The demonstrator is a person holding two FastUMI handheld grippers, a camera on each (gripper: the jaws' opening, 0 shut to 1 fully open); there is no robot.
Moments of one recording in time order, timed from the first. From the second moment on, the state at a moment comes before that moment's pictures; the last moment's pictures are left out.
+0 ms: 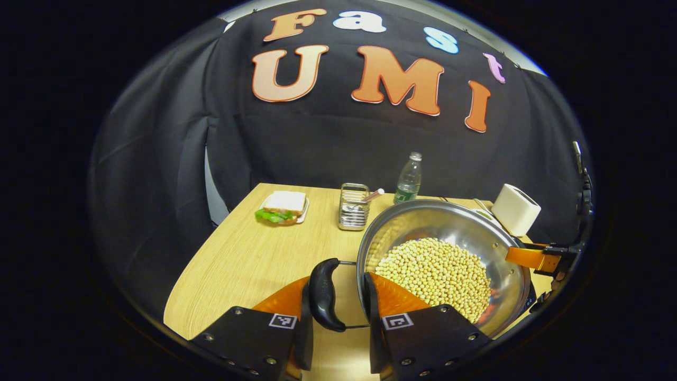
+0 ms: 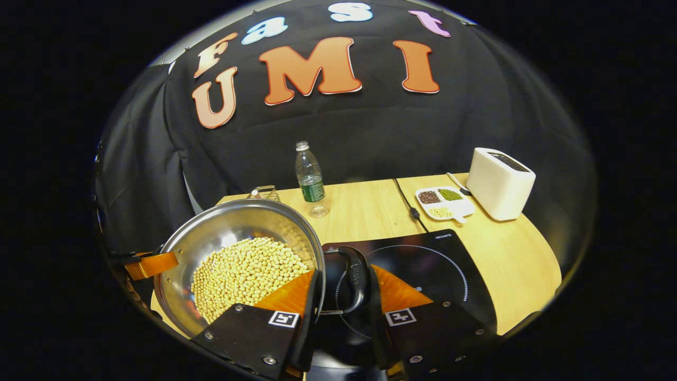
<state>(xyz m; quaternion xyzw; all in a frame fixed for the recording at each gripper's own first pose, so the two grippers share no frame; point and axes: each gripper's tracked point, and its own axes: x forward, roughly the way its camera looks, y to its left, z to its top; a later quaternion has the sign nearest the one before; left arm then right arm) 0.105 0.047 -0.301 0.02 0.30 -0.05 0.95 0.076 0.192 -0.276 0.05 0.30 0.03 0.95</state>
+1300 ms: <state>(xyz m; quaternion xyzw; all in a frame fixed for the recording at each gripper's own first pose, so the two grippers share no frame) 0.098 -0.177 -0.359 0.02 0.34 -0.13 0.93 0.062 -0.014 -0.309 0.08 0.33 -0.05 0.94</state>
